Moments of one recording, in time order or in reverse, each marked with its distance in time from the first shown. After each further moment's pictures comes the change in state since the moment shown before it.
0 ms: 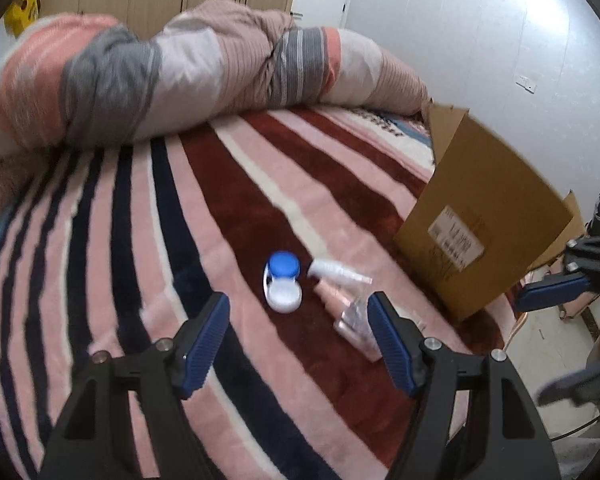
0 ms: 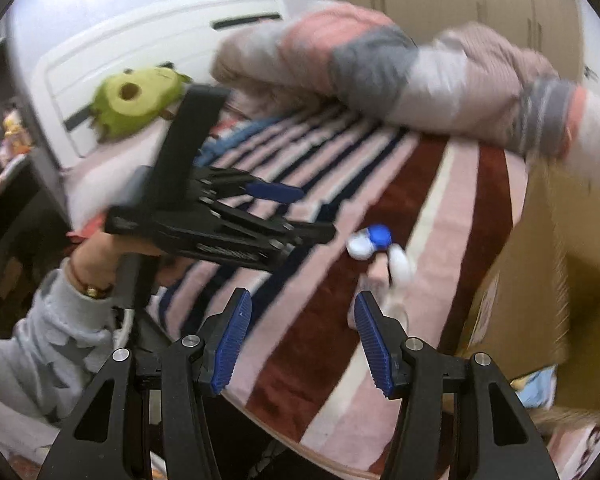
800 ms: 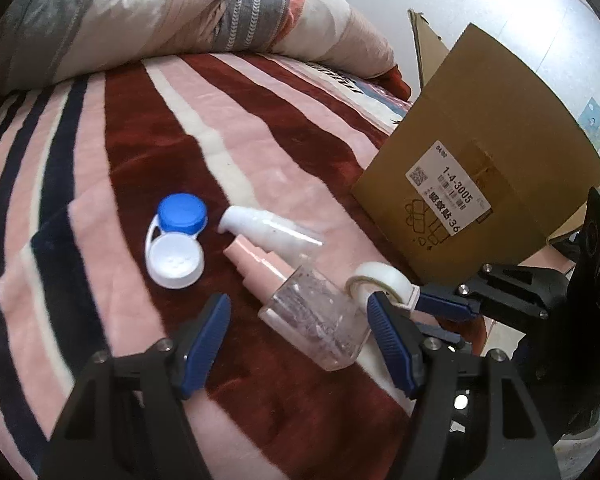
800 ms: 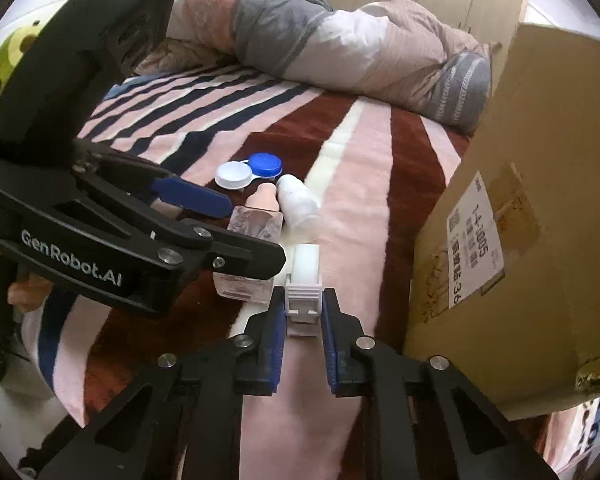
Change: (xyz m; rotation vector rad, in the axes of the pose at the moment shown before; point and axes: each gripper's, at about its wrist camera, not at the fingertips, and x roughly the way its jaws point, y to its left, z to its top) left arm 0.081 -0.024 -0.019 -0.031 0.109 -0.225; right arm 0.087 -0.039 -0.051 0.009 0.014 -0.410
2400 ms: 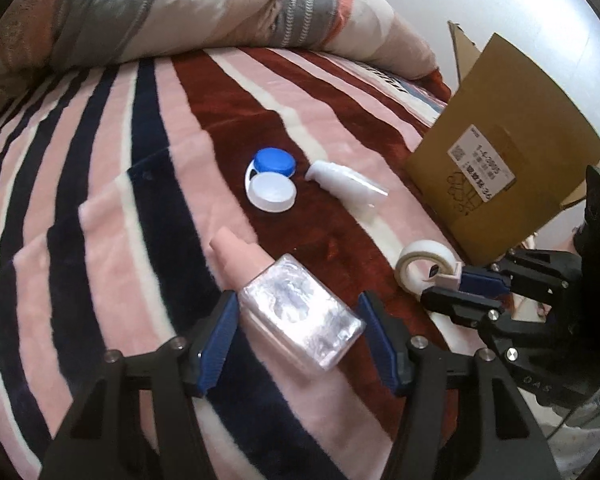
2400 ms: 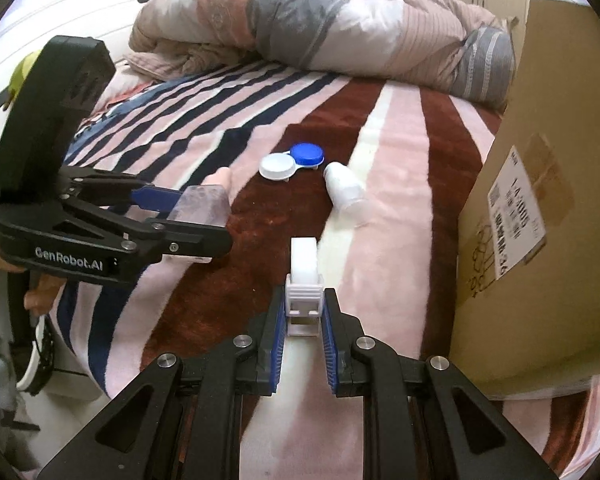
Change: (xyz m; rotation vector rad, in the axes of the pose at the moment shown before) left arm -0.040 0.019 -0.041 -0.073 -0.004 0.158; right arm -0.005 0.014 -0.004 0.065 0.037 0.148
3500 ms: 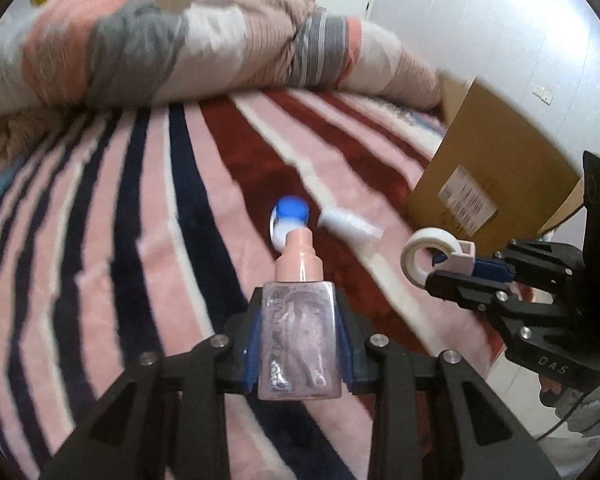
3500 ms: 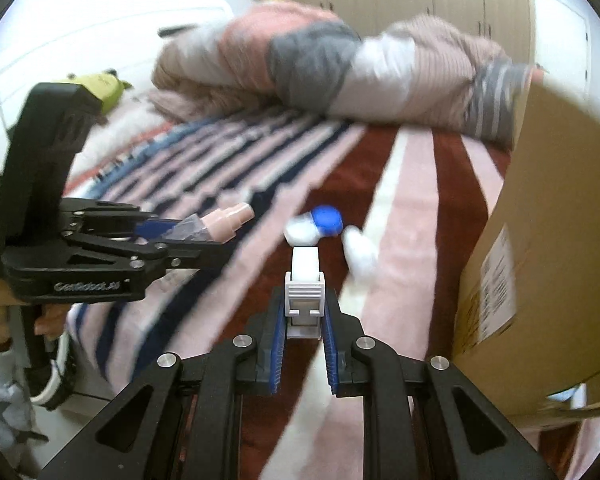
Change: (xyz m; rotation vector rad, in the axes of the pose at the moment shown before) left arm -0.060 -0.016 0.012 0.024 -0.131 0.101; right arm -0.044 0.002 0.028 -0.019 -0.160 0.085
